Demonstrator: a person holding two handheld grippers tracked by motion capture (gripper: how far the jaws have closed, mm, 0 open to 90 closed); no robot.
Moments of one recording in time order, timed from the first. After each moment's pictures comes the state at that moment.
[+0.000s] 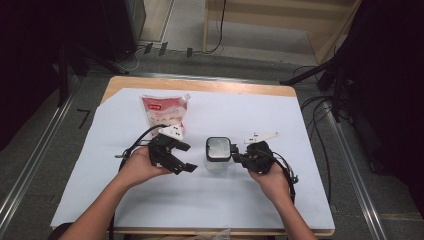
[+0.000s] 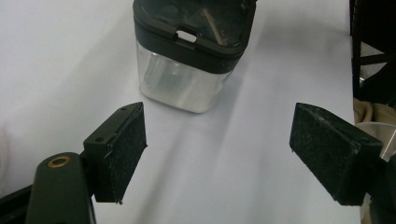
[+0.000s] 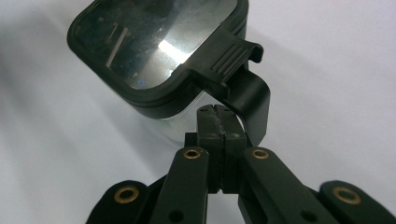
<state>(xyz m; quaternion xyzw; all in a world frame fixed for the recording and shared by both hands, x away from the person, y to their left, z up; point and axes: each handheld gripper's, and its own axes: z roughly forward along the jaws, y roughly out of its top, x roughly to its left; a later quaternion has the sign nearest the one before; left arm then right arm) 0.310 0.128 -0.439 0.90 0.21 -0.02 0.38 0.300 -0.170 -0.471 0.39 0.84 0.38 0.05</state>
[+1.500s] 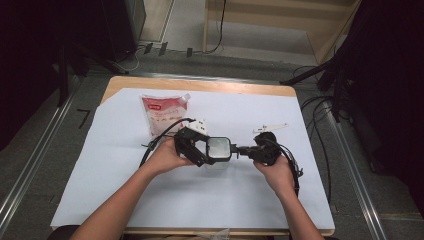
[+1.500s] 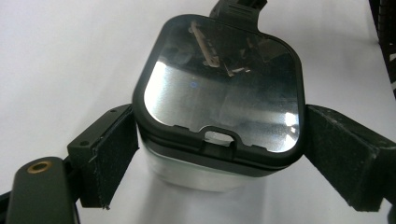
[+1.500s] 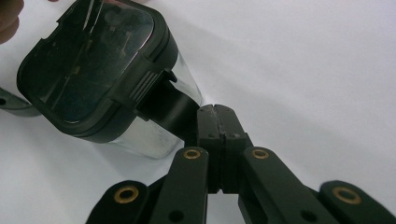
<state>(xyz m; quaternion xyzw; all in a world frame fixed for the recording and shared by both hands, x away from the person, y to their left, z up) 0.346 0.073 -0.458 0.91 0.16 -0.01 0.39 0.325 -0.189 -0.469 0.44 0.81 0.38 0.03</state>
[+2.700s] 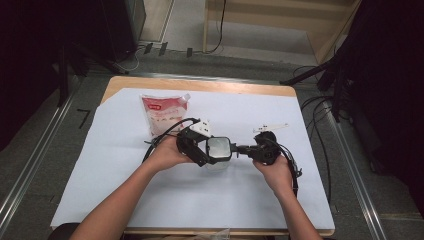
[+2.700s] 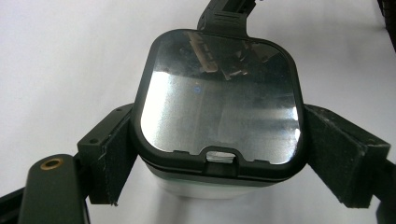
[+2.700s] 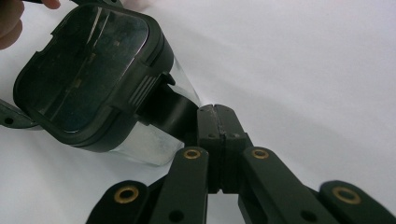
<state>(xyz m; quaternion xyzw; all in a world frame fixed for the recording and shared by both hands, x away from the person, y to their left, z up) 0.346 0.066 -0.453 0.92 0.12 0.02 0.38 0.326 -0.189 -0.470 0.45 0.80 0.39 0.02</state>
